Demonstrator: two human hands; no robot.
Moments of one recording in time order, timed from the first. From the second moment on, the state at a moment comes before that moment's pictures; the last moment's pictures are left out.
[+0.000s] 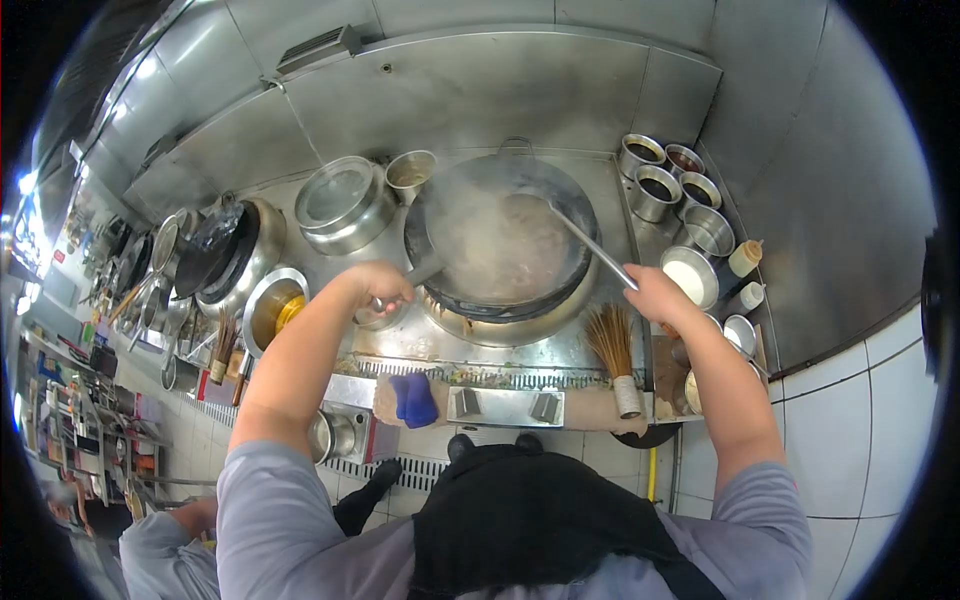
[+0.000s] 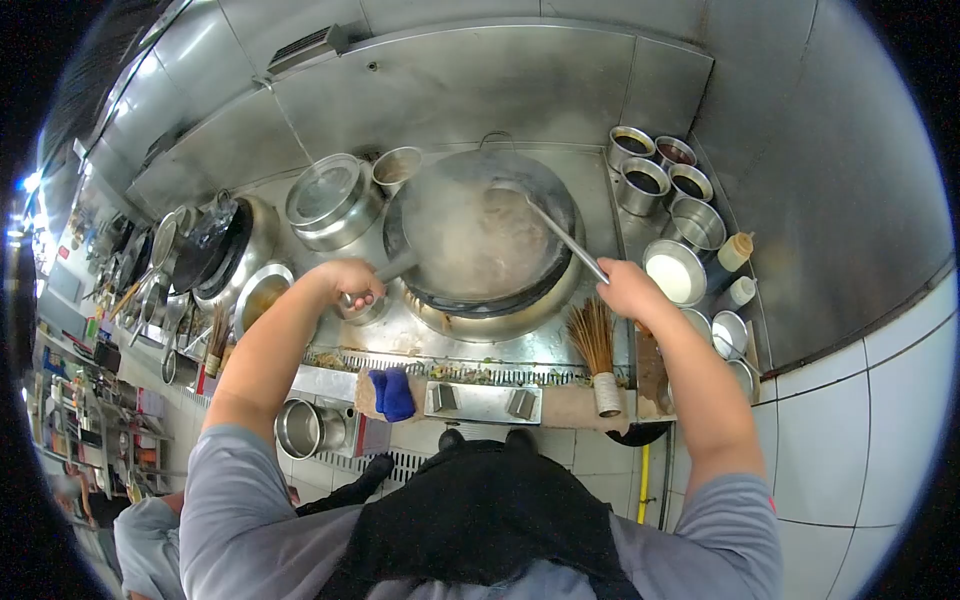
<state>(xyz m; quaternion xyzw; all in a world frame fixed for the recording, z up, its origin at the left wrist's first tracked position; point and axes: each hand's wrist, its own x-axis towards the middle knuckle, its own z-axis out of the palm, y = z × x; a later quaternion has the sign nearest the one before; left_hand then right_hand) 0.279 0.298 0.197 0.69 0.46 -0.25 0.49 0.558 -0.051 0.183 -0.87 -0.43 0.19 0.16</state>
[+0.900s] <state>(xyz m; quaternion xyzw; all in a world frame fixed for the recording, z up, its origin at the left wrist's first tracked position) 0.255 0.218 0.158 0.46 0.32 -0.14 0.82 0.459 -0.100 0.216 -0.86 -0.37 0.11 0.34</state>
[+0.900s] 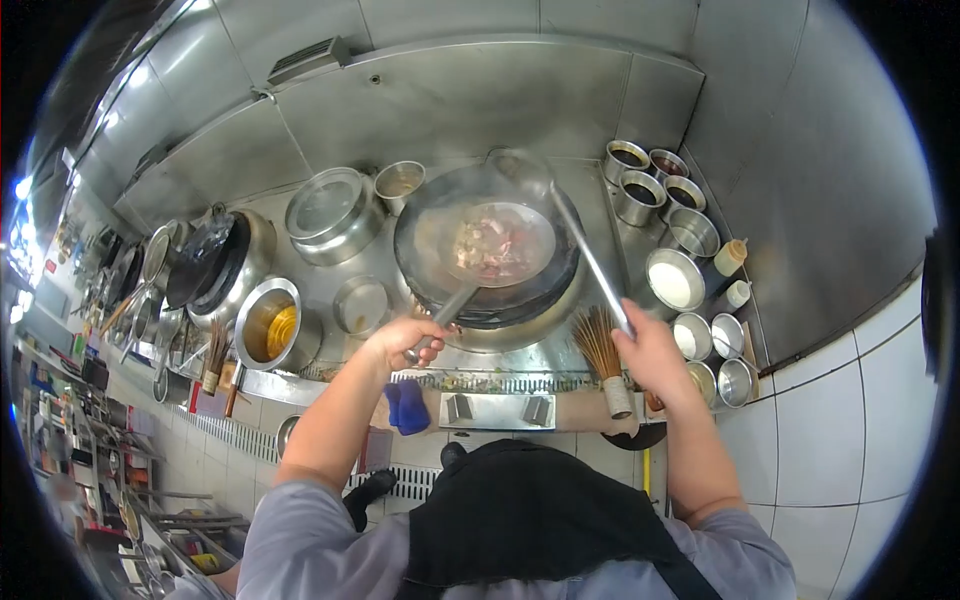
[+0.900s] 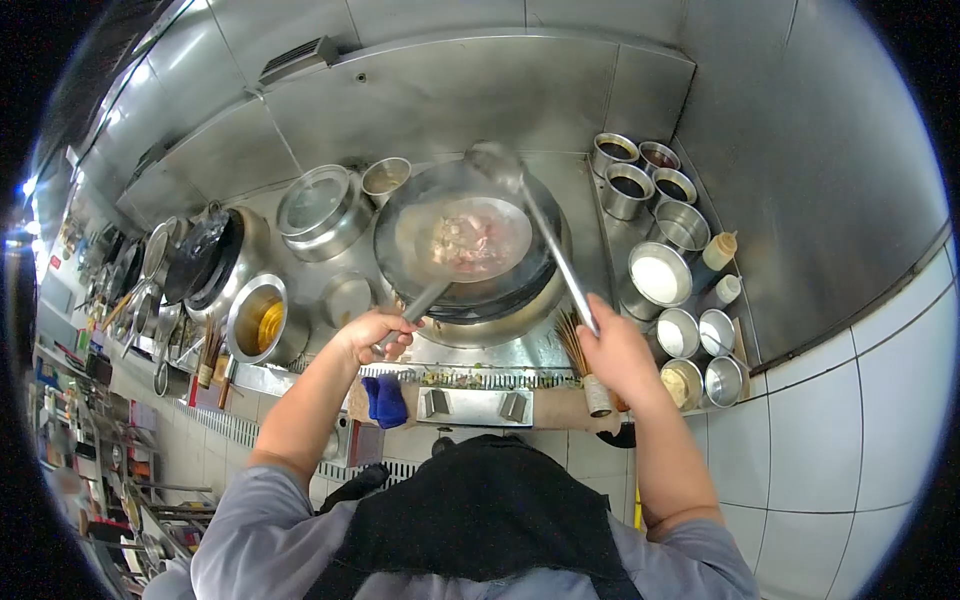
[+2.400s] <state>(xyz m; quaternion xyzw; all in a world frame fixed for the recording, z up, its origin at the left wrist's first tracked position) 0.079 0.246 0.184 0.46 0.44 0.13 0.76 0.470 0.033 0.125 -0.52 -0.11 0.61 0.59</state>
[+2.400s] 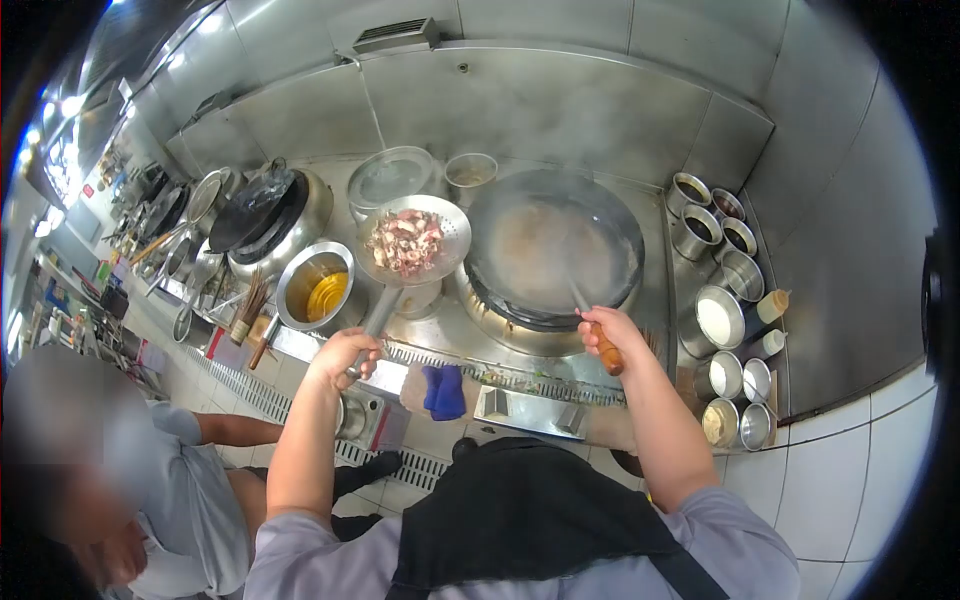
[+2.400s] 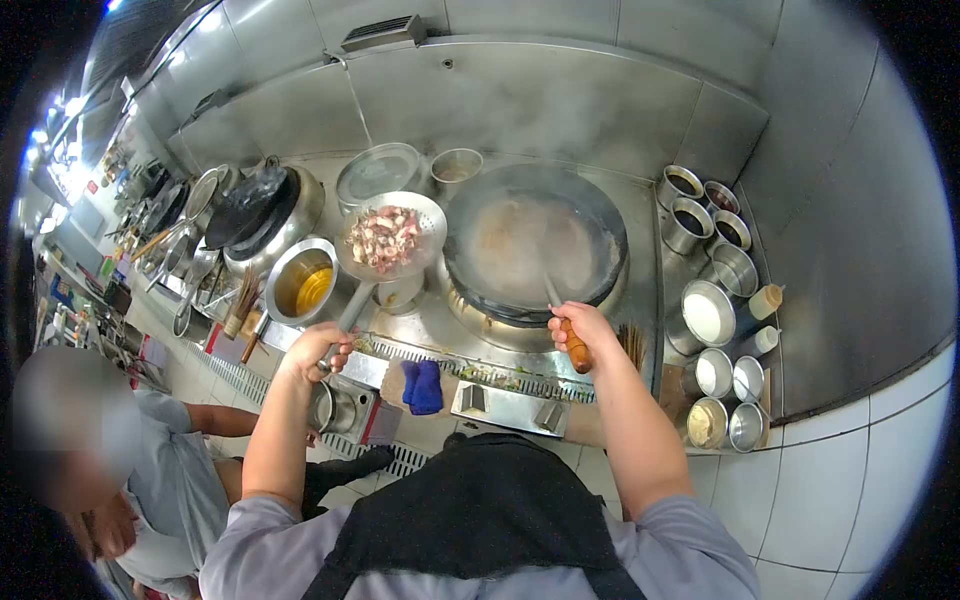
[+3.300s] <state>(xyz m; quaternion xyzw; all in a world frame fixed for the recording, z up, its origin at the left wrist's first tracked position) 0.031 0.223 0.100 0.42 0.47 0.12 0.76 0.428 0.012 0.199 -0.75 -0.34 0.48 0.31</state>
